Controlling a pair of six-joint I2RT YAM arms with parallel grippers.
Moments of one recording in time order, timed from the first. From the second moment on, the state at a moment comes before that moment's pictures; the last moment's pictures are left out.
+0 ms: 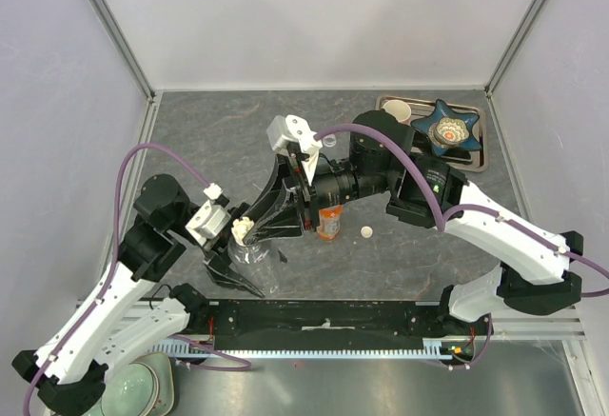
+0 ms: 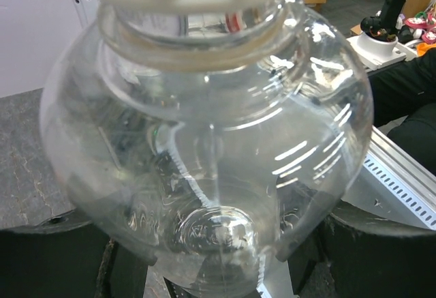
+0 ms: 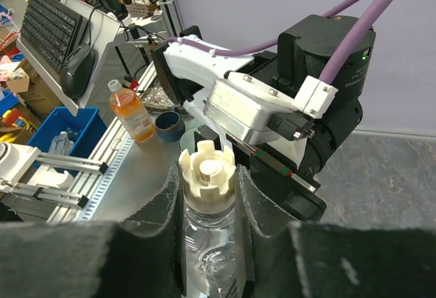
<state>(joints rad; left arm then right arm) -0.62 0.70 0.89 -0.12 1.47 -0.11 1.18 1.44 1.86 -0.42 -0.66 0.17</state>
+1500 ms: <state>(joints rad) -0.62 0.66 0.91 -0.28 1.02 0.01 1.15 1.25 1.73 -0.42 -0.33 0.08</state>
